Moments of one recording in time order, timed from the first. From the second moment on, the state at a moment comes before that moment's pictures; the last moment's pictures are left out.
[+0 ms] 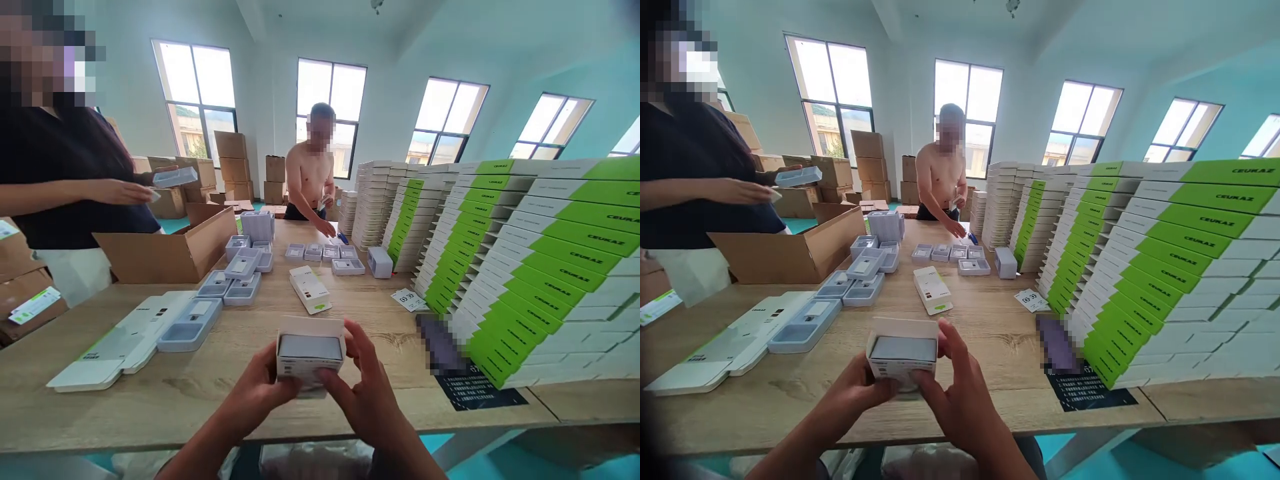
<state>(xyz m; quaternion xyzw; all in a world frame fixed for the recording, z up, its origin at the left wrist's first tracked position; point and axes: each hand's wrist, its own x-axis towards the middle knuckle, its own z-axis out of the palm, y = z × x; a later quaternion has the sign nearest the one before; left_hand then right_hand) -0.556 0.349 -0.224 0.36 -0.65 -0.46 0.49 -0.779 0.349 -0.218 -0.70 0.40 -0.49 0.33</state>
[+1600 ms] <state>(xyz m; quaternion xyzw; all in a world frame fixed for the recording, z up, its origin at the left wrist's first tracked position) -0.575 0.412 -0.179 0.50 -0.65 -0.20 0.53 -0.795 0.367 -0.177 -0.79 0.33 -0.44 0.25</state>
